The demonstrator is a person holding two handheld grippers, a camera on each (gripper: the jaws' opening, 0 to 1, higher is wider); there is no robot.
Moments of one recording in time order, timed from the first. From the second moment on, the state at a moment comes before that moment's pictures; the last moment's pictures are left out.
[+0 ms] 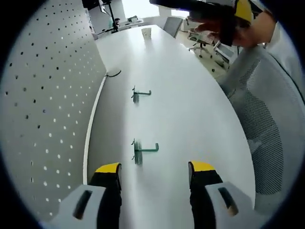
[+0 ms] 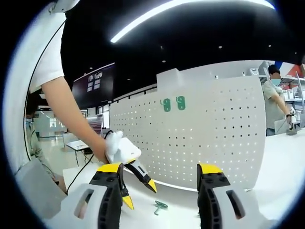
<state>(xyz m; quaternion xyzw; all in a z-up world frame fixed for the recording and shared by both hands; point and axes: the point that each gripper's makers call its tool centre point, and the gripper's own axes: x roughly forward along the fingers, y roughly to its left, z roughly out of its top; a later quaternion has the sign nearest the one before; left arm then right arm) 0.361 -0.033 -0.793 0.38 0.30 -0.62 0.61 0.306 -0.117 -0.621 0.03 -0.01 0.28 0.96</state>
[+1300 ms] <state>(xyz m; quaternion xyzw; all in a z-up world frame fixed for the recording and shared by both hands) 0.377 -0.040 -0.831 0.40 0.35 -0.63 0.57 0.309 -0.126 -0.625 0.05 -0.01 0.27 0.96</state>
